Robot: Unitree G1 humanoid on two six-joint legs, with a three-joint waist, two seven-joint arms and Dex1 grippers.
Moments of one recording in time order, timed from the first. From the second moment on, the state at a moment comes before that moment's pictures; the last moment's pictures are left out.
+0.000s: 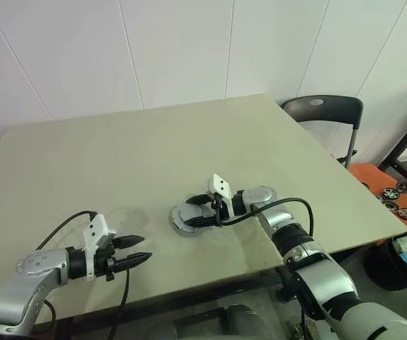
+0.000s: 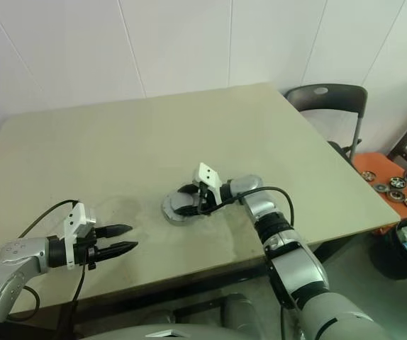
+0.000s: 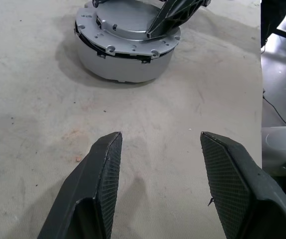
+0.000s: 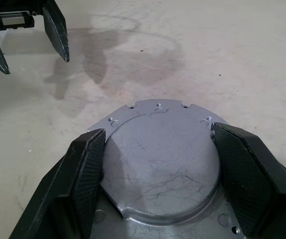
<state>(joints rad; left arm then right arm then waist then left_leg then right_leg) 0.19 0.75 0.11 -0.27 -0.51 0.42 -1.04 -0.72 -0.16 0.26 0.77 0.06 0.02 1.25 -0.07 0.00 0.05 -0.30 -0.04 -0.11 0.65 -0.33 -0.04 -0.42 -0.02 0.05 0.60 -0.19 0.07</state>
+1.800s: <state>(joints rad) 0.21 0.74 0.13 -0.33 -0.54 0.46 -0.98 -0.84 -0.13 0.29 1.03 -0.02 -0.20 1.25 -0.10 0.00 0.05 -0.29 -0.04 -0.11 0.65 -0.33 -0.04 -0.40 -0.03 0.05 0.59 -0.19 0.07</state>
